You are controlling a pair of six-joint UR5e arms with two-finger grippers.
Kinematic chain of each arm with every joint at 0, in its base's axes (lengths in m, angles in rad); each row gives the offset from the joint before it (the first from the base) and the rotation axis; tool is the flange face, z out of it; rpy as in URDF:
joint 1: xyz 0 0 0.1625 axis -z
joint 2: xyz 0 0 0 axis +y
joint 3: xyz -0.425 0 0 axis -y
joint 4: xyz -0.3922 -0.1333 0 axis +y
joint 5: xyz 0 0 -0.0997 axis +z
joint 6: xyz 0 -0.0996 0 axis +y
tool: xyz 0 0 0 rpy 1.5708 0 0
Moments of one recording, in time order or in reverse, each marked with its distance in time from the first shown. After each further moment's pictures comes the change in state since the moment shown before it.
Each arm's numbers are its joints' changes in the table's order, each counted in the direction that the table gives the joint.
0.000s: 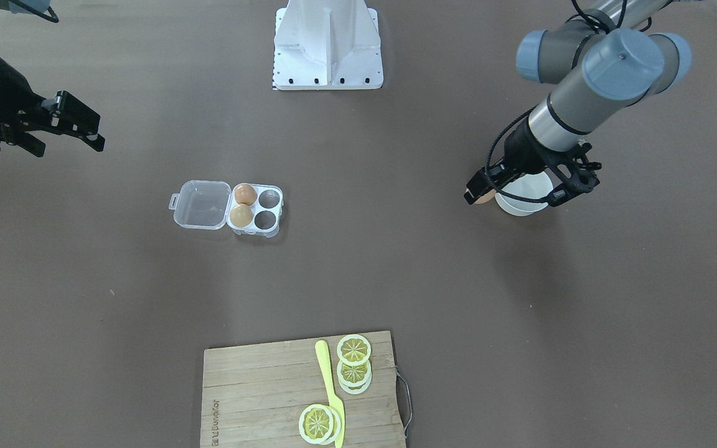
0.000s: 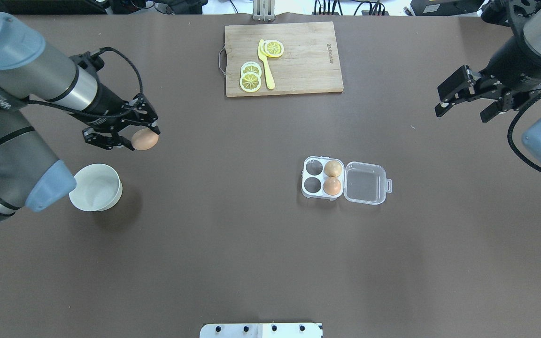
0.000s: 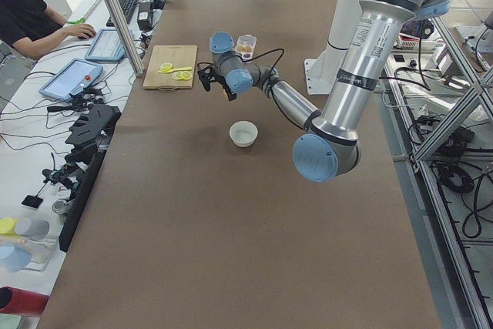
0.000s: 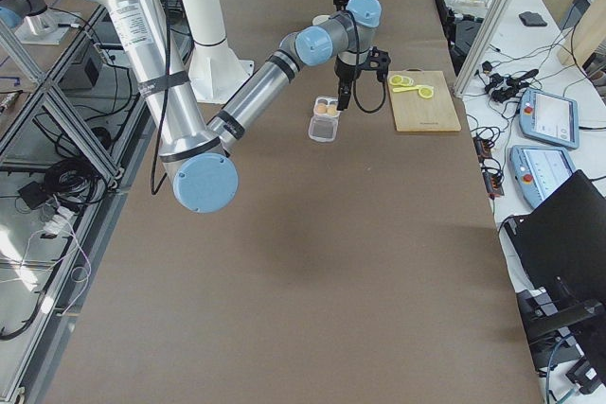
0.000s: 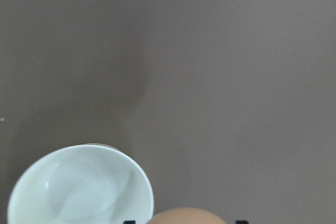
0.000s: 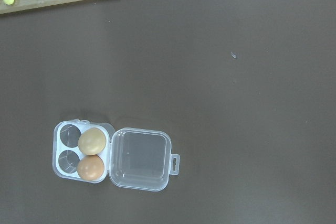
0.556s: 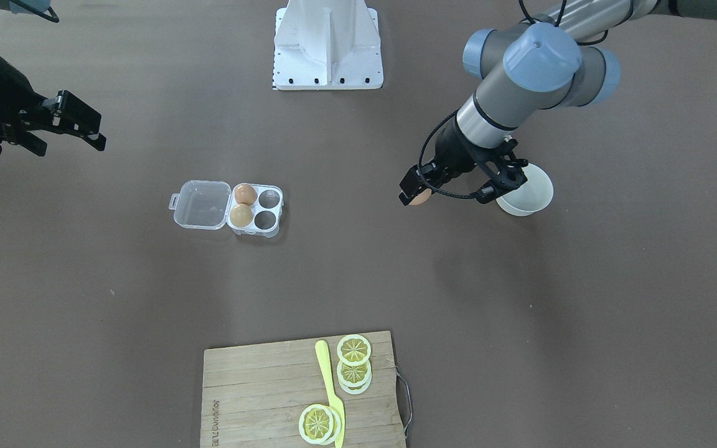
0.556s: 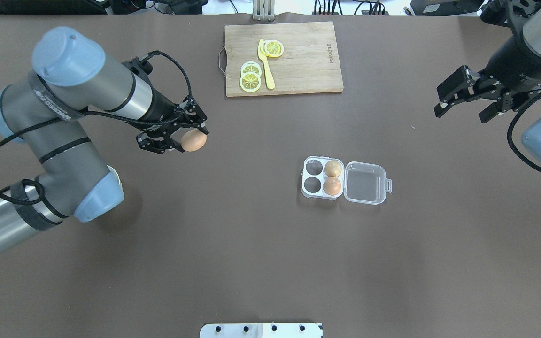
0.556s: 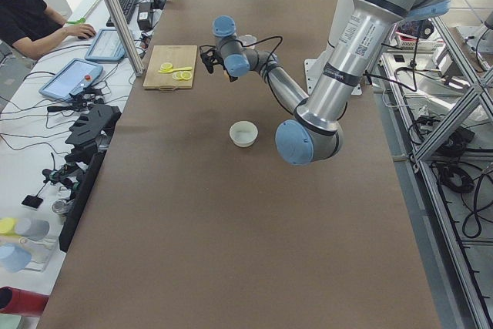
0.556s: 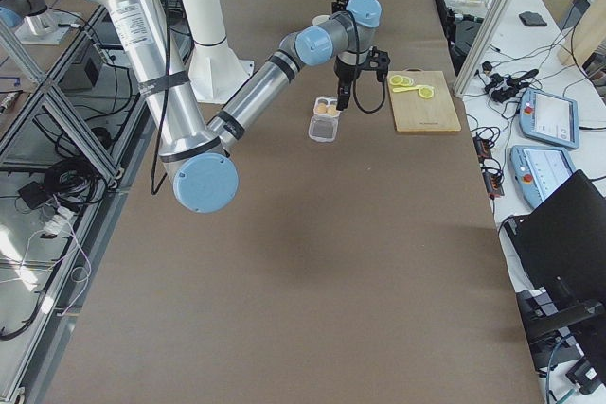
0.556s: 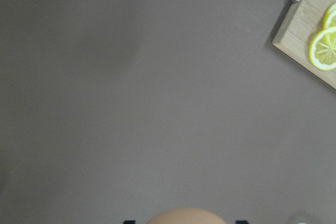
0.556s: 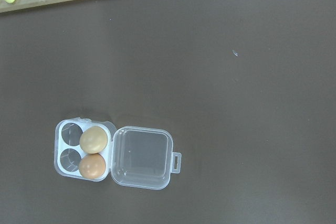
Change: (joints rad) left arm -0.120 0.120 0.082 0.142 -0.137 0.176; right arm 0.001 0.000 0.000 0.000 -0.006 -0.002
